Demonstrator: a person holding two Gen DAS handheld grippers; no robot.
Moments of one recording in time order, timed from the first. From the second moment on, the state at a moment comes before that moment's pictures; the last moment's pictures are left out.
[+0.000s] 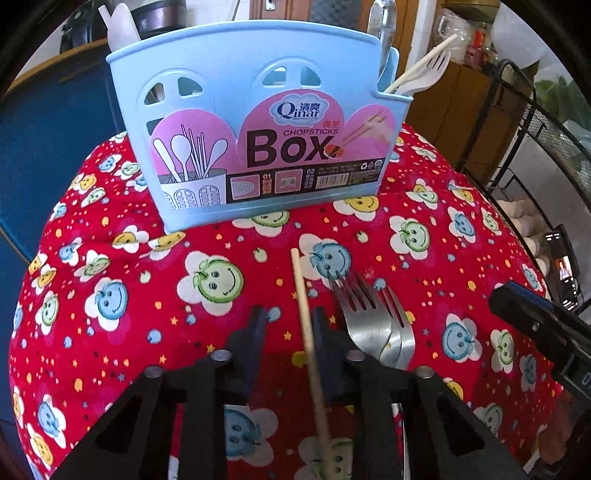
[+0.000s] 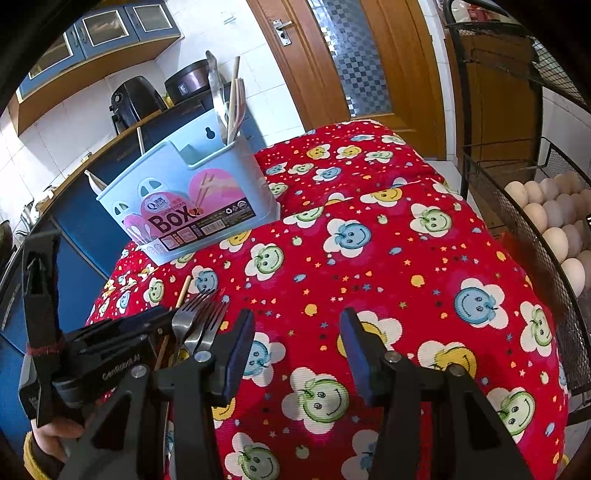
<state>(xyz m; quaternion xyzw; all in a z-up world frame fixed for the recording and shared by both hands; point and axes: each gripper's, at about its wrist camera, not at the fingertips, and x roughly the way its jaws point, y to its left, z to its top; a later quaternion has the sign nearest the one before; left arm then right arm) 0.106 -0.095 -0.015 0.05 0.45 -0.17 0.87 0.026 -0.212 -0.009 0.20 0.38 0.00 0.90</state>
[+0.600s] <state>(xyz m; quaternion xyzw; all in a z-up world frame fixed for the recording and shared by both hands) 0.101 -0.037 0.008 -0.09 0.41 -0.15 0.89 0.030 -0.198 -0.007 0.19 0.39 0.00 0.90</state>
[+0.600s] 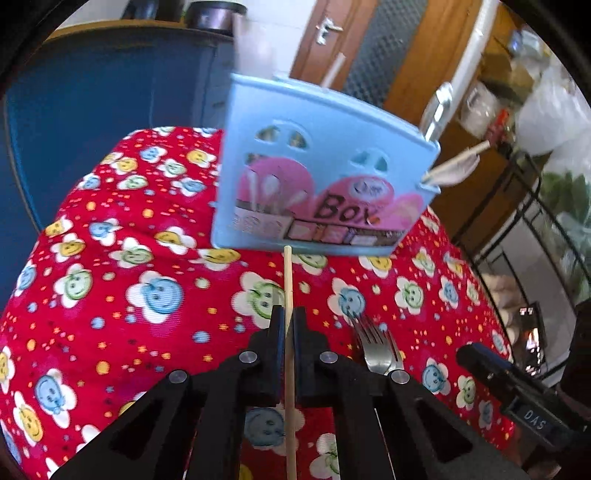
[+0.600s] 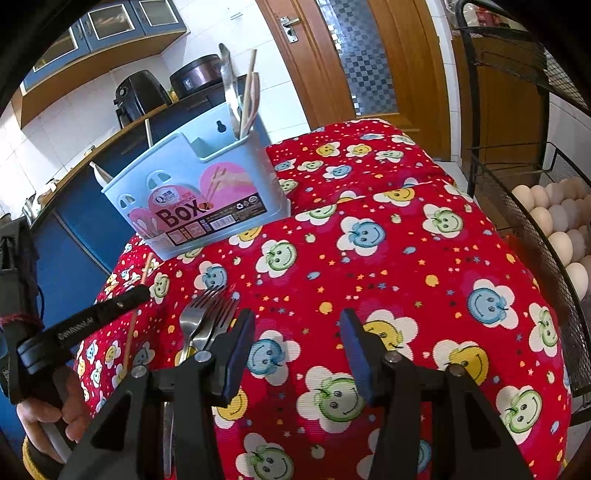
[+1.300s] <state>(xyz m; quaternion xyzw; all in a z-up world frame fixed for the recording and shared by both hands) 0.090 0.016 0.009 -0.14 0.38 -0.11 0.91 0.054 -0.154 -0.007 0.20 0.42 0.09 0.88</state>
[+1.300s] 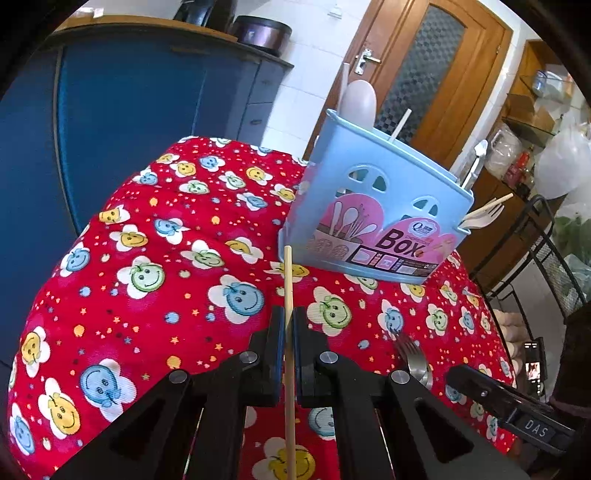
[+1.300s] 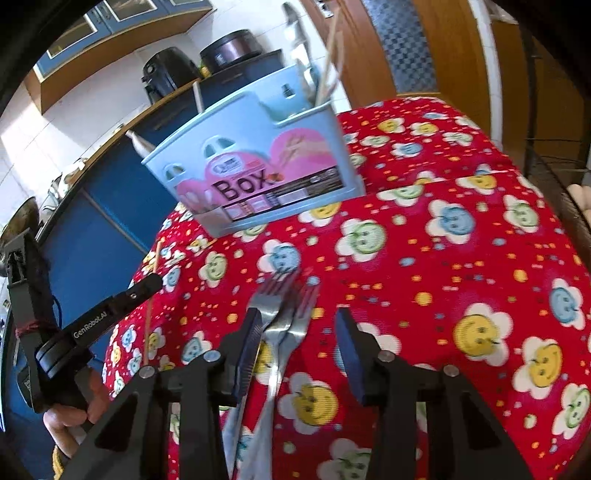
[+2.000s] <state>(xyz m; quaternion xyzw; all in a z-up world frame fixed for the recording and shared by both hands) 0.085 0.032 0.009 -0.14 0.36 -0.11 0.91 0.084 -0.121 -0.015 0.17 0.44 0.13 0.87</state>
